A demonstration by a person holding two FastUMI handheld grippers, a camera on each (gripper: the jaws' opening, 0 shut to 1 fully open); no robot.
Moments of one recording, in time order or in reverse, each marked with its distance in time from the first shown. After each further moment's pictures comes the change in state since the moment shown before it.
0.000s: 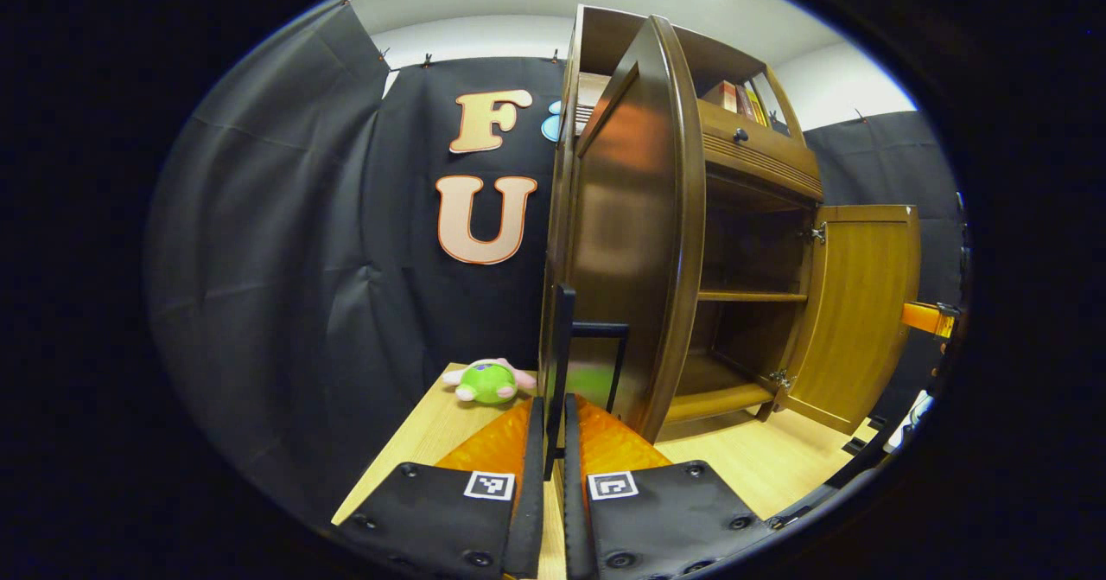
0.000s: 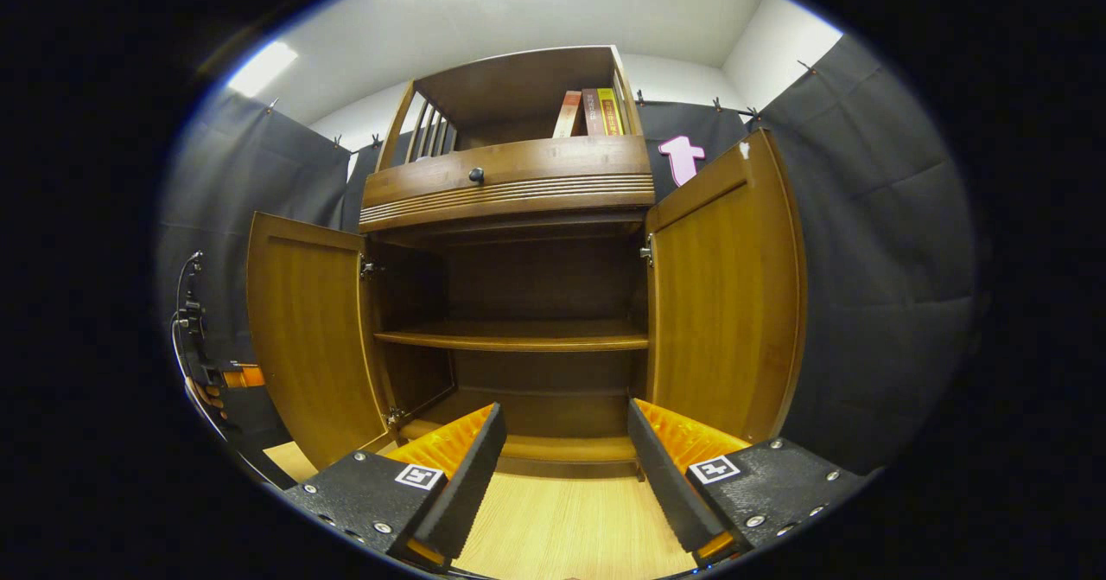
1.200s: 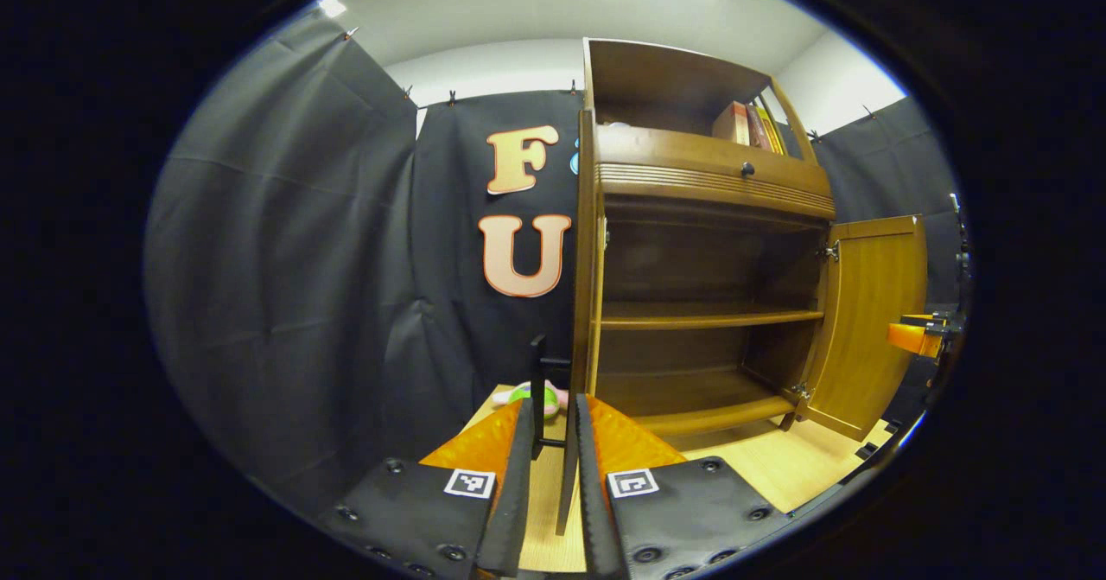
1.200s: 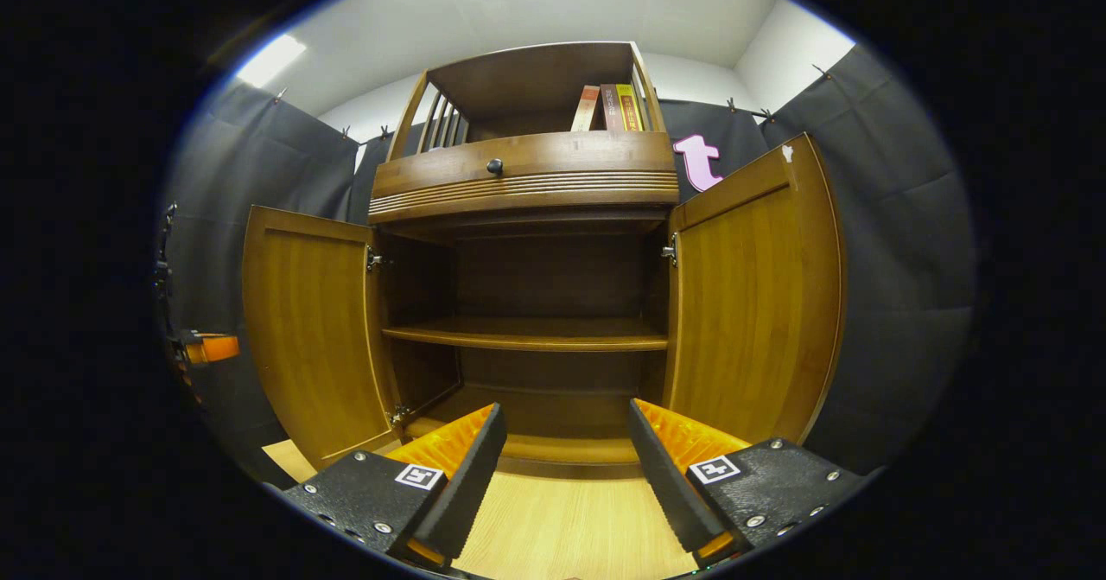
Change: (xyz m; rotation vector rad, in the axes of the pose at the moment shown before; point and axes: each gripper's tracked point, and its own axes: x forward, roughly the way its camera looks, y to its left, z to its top) left arm -0.080 -0.009 0.059 0.065 -0.106 0.146; right arm 0.014 0.010 -0.002 -0.028 0.005 -0.004
